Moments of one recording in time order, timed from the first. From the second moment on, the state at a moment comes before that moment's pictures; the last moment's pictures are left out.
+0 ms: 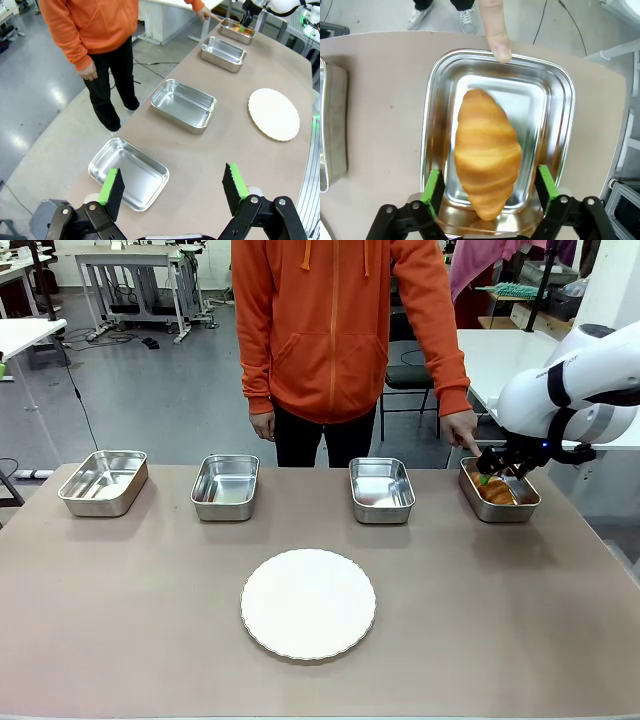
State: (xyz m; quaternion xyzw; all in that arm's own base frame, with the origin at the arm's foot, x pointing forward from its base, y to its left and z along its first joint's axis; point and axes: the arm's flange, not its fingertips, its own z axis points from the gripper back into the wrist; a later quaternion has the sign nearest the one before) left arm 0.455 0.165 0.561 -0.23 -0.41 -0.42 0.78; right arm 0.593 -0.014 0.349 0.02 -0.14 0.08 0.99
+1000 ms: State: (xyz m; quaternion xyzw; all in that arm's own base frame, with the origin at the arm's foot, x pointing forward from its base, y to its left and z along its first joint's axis) left arm 0.455 0.165 0.561 -0.23 -0.41 -0.42 0.78; right arm 0.593 -0.013 0.359 0.01 -0.14 0.07 0.99
